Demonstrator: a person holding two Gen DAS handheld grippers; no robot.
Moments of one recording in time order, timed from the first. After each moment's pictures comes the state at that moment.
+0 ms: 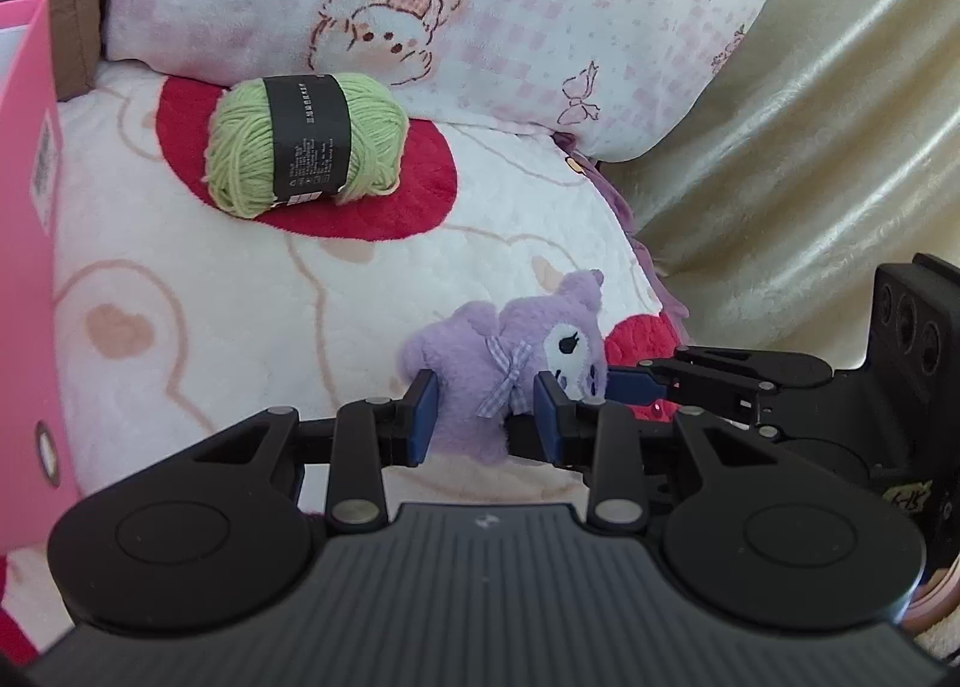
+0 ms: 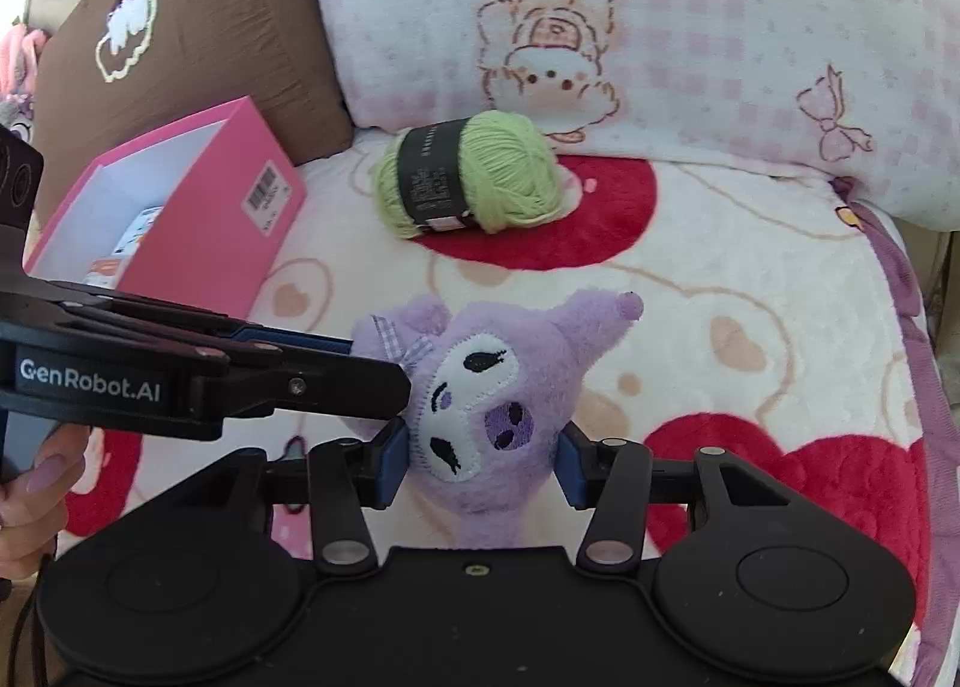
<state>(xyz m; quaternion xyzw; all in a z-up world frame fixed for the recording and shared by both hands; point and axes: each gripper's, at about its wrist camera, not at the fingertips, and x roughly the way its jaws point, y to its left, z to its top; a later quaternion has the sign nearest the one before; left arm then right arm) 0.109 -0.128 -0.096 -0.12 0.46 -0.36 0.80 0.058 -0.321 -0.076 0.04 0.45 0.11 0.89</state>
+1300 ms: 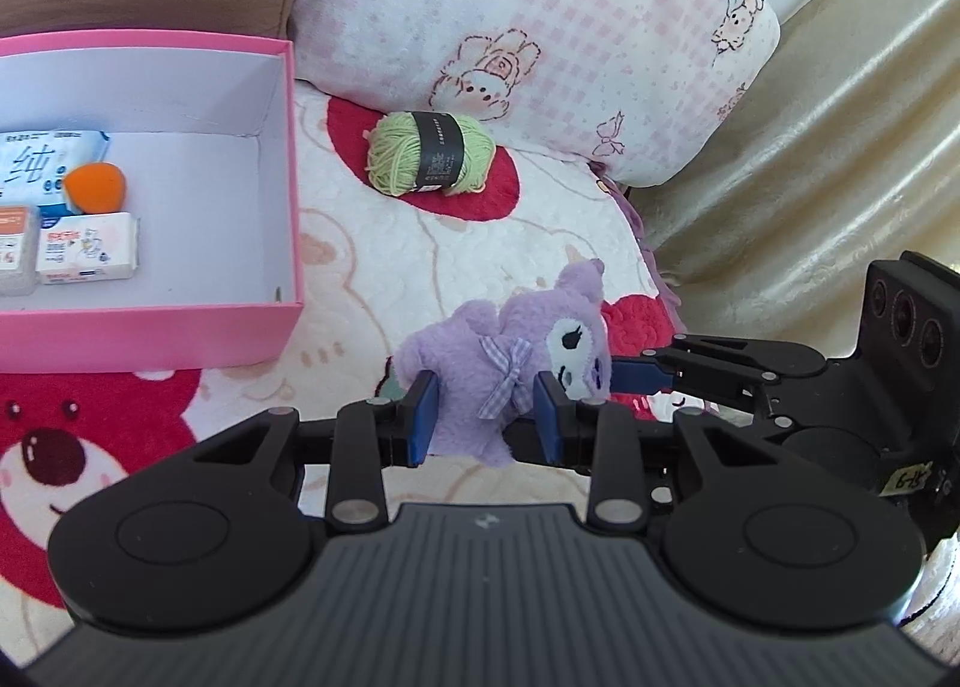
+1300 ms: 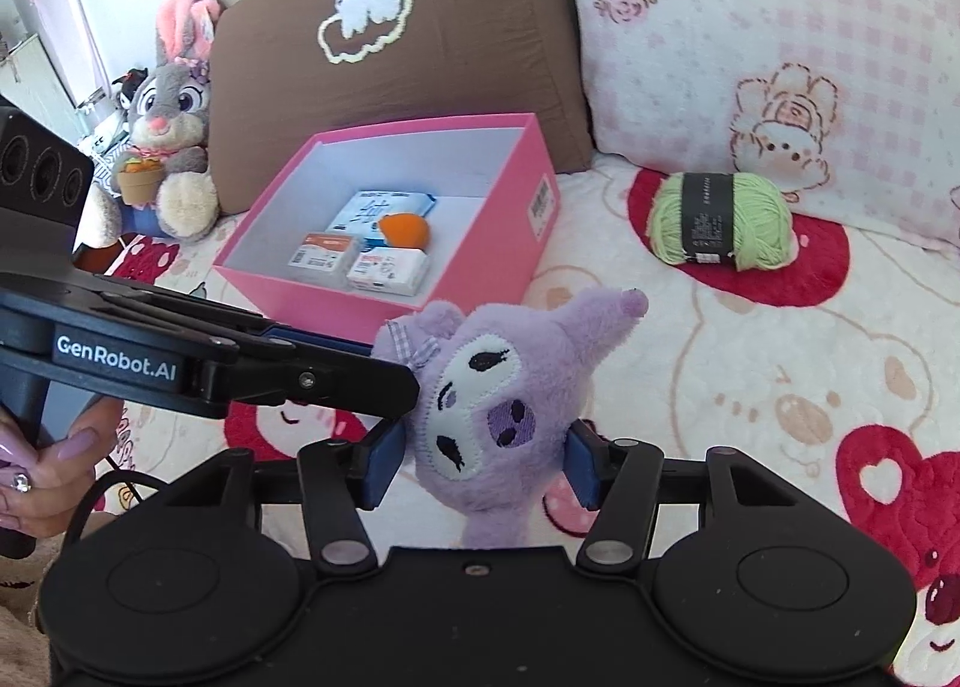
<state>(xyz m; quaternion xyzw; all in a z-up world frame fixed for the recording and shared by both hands) 0.022 -0.001 -0.020 -0.14 0.46 -0.31 0.82 -0.005 -0.216 -0.004 0.03 0.43 0.23 0.87</state>
